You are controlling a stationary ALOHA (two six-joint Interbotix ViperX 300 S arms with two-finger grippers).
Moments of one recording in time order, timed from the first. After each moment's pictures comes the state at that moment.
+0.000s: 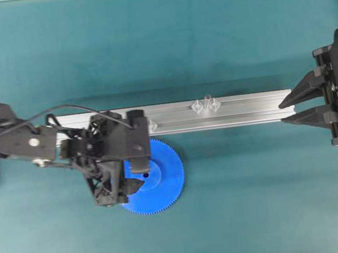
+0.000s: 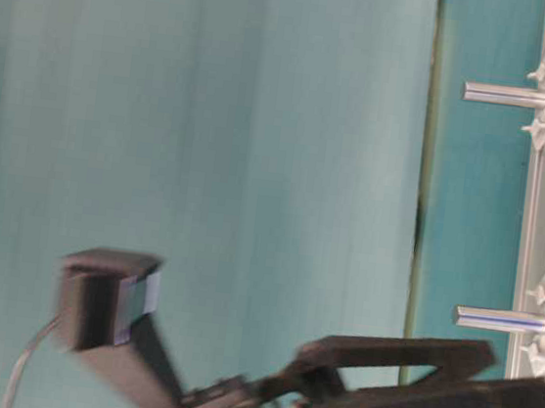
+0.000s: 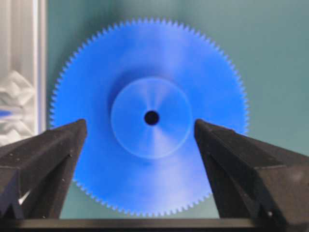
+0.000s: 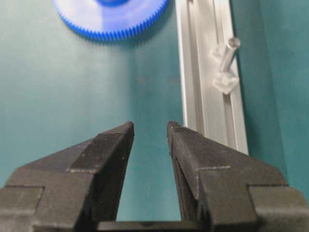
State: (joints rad) left arm -0.12 -0.03 0.60 0.02 0.32 -0.10; right arm 0.02 -0.83 1.05 0.03 0.45 0.07
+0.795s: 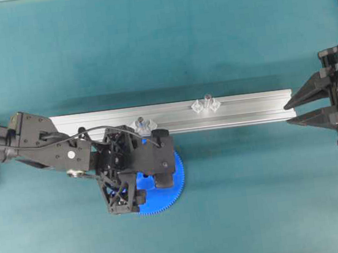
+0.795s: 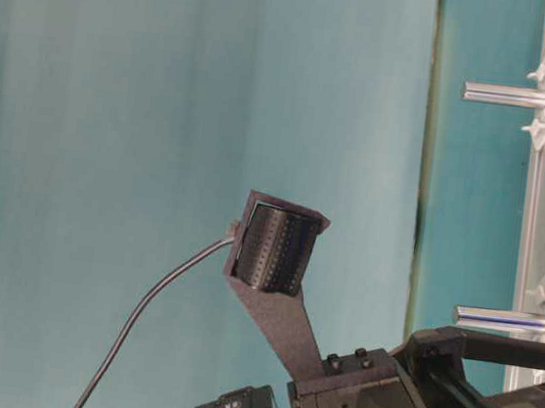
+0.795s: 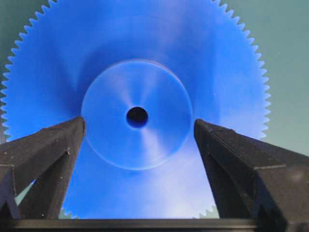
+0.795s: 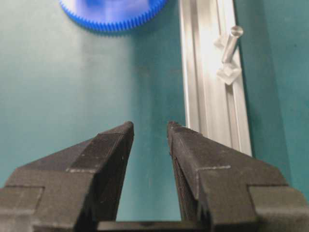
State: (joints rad) left arm -0.14 0.14 0.52 0.02 0.40 -0.10; right arm 0.03 -0.87 1.09 0.03 0.45 0.07
